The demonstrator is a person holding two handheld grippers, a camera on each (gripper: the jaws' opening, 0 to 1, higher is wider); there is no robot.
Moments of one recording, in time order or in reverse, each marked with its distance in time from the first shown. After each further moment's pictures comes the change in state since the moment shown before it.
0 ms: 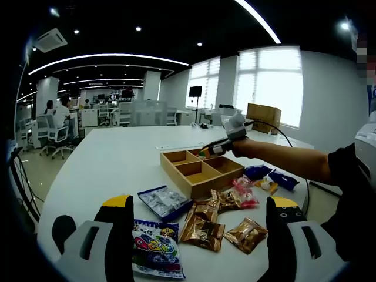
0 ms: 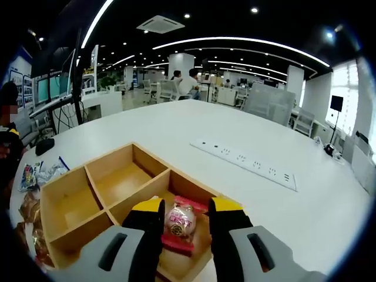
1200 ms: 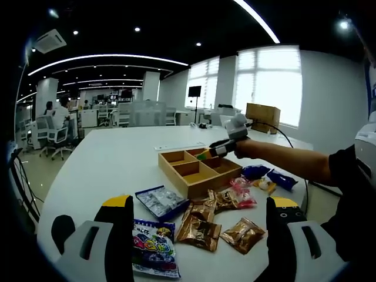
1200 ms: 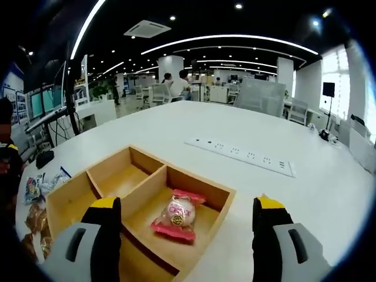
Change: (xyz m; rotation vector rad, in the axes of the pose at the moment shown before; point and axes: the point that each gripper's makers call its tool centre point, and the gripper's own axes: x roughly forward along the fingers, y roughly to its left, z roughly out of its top) left arm 0.001 -0.006 0.000 0.006 0.003 -0.004; right arm -0.011 -0.005 -0.005 0.106 -0.014 -0.021
